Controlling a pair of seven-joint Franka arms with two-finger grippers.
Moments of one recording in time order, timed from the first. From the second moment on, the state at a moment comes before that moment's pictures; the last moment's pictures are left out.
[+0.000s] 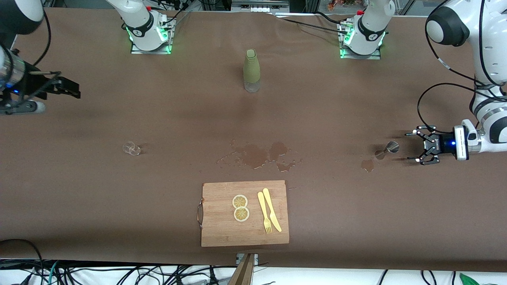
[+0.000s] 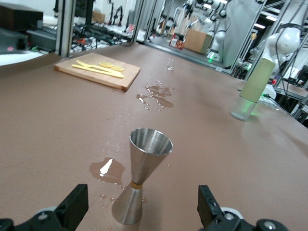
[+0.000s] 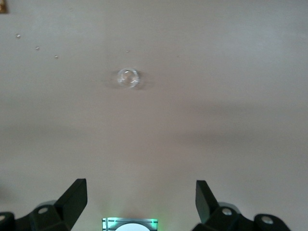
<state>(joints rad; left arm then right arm) 0.19 0.87 0.47 -1.57 -1.19 1.31 2.28 -0.01 0.01 -0.02 -1.68 -0.06 1.54 -0.06</state>
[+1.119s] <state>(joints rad) 0.19 0.31 0.21 -1.56 -0.57 1.75 0.97 0.01 0.04 -0.04 -1.60 0.00 1.58 0.08</state>
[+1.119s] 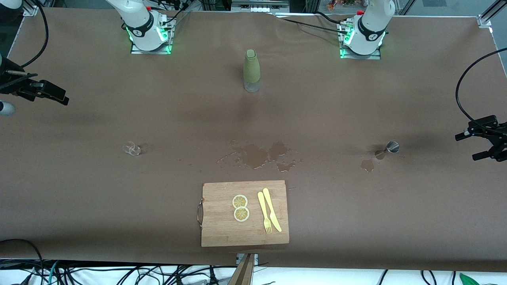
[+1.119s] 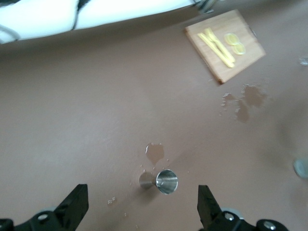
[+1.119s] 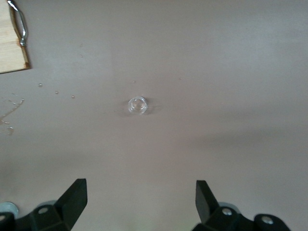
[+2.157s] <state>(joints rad) 0.16 0.08 0.00 -1.58 -0.04 1.60 0.06 0.01 0.04 -0.03 -1.60 0.00 1.61 0.06</state>
